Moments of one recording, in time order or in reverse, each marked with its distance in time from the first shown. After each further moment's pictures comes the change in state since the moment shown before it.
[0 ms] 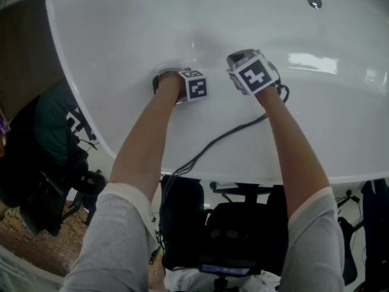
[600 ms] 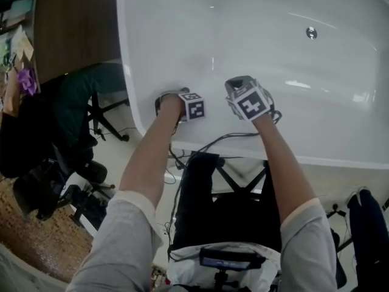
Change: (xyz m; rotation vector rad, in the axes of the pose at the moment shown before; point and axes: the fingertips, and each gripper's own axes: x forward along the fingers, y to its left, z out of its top) left arm -0.077 -0.096 -0.094 -0.123 -0.028 0.031; right arm -0.100 0.120 0.050 -0.124 -0.032 -0.008
